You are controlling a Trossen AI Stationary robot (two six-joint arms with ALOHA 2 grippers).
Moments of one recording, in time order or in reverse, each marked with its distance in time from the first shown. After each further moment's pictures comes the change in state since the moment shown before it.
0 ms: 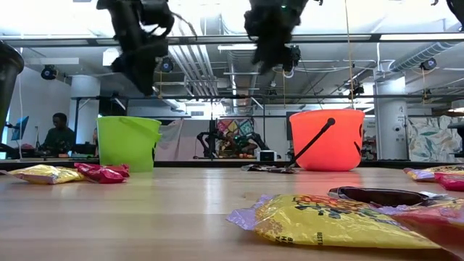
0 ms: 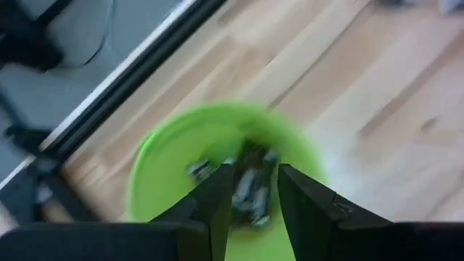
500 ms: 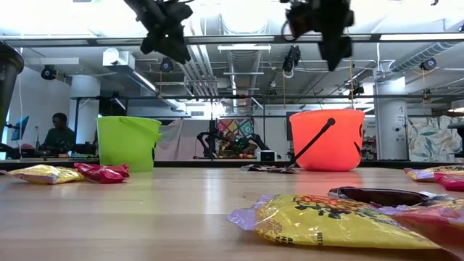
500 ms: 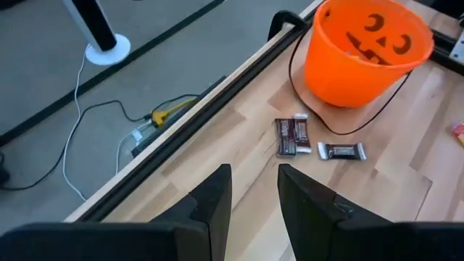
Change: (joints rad) left arm -0.072 0.000 0.126 0.302 0.048 0.020; right arm 0.129 -0.191 -0.237 -0.308 -0.078 0.172
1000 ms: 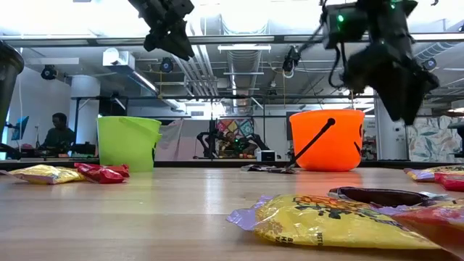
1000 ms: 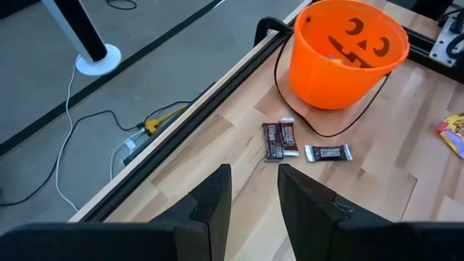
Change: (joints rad) left arm -0.037 0.005 0.017 0.006 0.001 0.013; right arm 0.038 -0.264 -0.623 0.218 0.071 0.559
